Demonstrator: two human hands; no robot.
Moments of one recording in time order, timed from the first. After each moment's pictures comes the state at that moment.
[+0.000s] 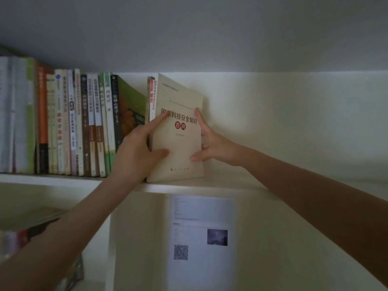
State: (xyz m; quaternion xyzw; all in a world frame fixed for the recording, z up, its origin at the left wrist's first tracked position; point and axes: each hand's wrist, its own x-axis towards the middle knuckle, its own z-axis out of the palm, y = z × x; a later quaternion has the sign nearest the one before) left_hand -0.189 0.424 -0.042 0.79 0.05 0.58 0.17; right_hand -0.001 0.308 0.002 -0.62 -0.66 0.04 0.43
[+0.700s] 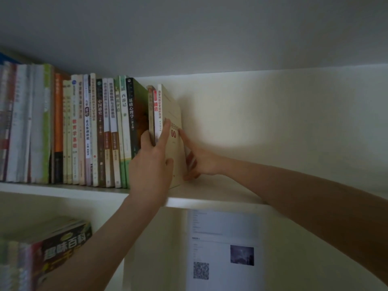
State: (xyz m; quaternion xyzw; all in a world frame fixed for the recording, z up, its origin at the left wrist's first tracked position) left_hand -0.167 0.444 -0.056 0.76 0.22 0.61 -0.06; right_hand 0.000 0.404 -0.005 -0.69 -0.66 0.00 0.29
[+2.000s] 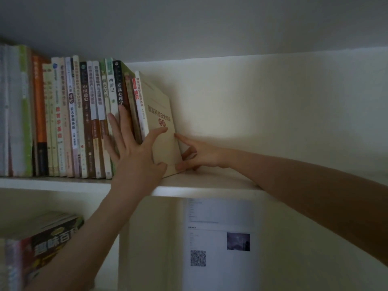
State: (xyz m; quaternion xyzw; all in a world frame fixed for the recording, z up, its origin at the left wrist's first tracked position) left_hand -0.172 0.463 -0.069 0.78 0.19 0.59 -0.04; right_hand 0.002 0.389 -0.017 -0.72 -0.62 0.05 0.30
